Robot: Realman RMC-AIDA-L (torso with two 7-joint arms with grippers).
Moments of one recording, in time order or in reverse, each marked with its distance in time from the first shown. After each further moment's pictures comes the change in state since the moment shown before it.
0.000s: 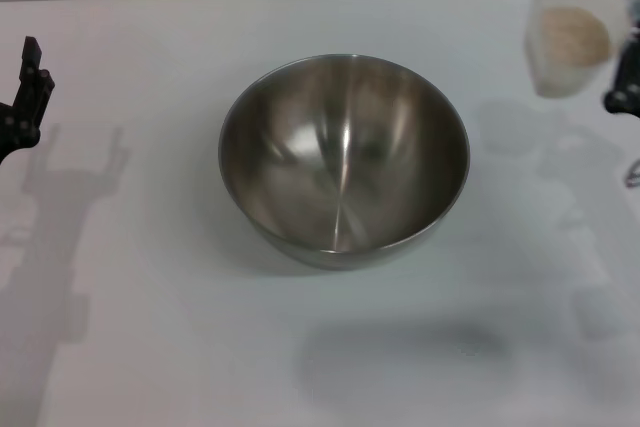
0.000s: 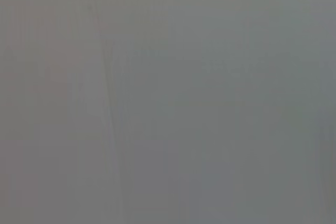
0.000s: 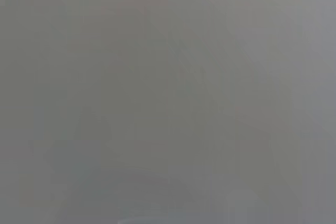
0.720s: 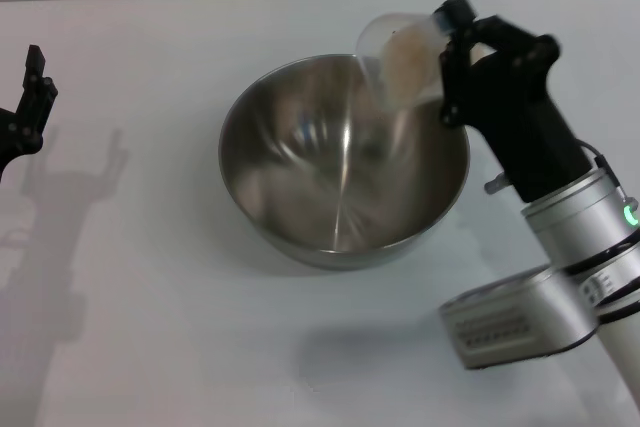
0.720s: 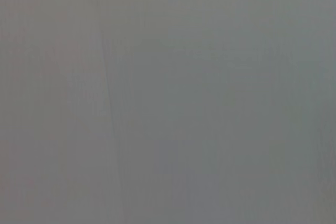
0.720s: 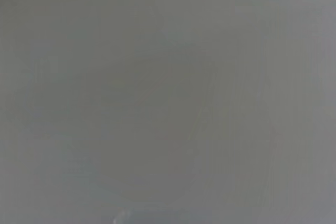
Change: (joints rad) left arm -0.007 -0.002 0.002 0.027 0.000 -0.007 -0.032; right arm 0.081 0.006 -0.108 0.251 -0.084 0.151 -1.109
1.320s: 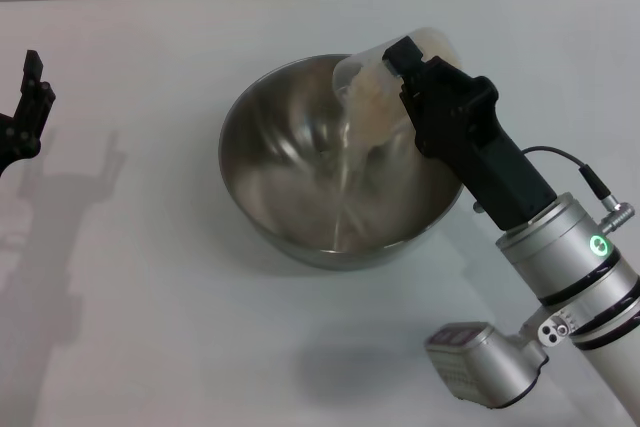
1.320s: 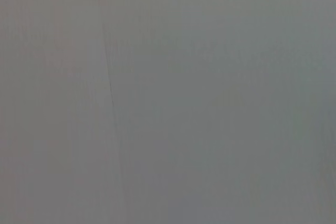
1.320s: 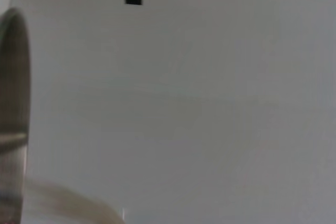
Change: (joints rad) left arm 0.002 0.000 0.000 0.010 0.000 0.003 -0.008; right arm -0.014 0.002 0.000 -0.004 -0.129 0.028 -0.373
